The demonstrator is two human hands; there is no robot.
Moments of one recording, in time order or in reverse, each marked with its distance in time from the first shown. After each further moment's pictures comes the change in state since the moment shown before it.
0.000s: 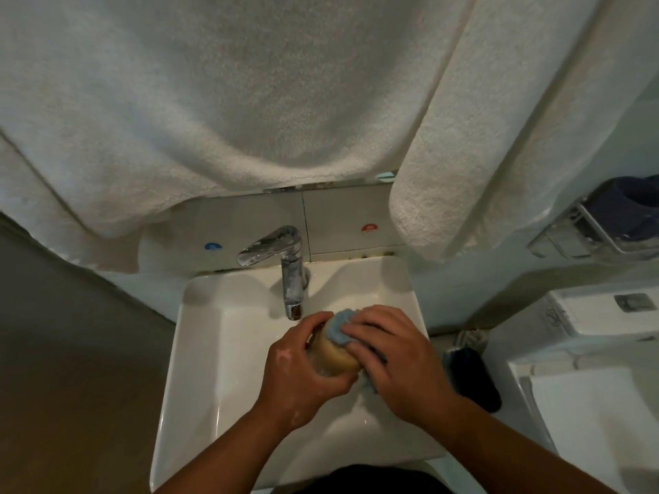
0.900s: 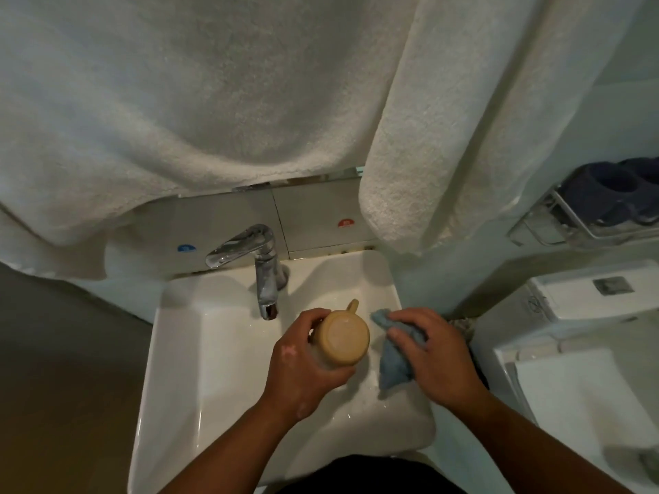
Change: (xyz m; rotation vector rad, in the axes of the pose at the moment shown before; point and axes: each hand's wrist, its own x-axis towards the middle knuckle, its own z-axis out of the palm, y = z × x) left_hand 0.010 -0.004 0.041 0.000 -0.054 -0.049; right_hand -0.029 0.064 -0.037 0.237 0.033 0.486
